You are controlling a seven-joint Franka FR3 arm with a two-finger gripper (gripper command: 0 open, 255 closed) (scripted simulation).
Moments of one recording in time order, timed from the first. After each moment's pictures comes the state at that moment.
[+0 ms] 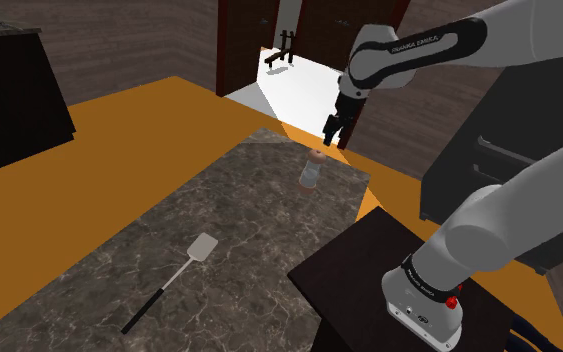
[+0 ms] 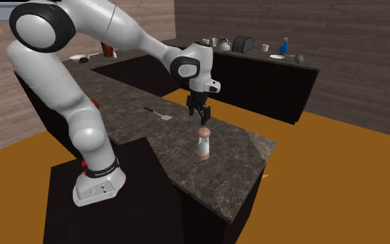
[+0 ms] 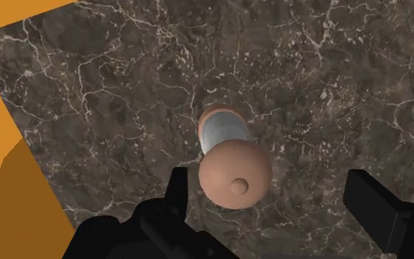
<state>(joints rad) 0.01 -0.24 -0.17 -2.41 0.00 2.13 -0.24</state>
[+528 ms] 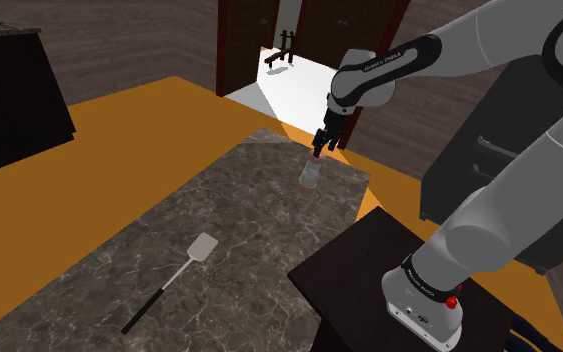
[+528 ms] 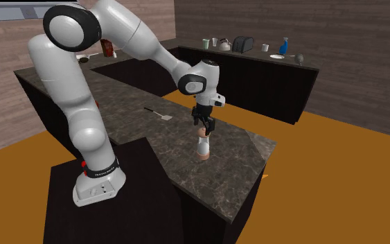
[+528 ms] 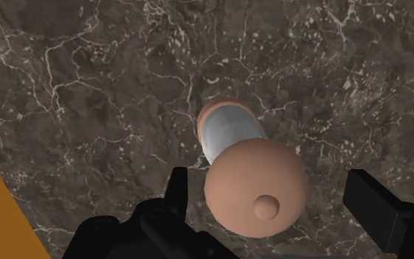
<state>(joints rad) 0.02 -0.05 -0.19 -2.39 0.08 2.28 -0.30</state>
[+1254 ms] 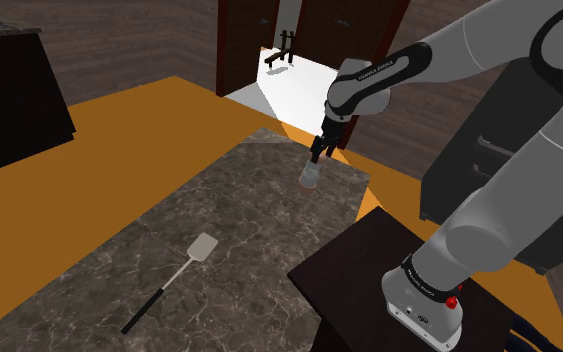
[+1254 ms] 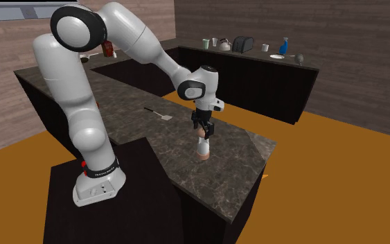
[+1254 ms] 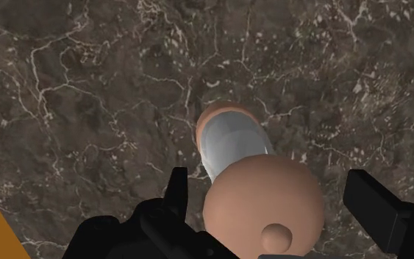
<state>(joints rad) 0.02 -0.01 -0.18 -2.42 0.09 2.34 -0.31</state>
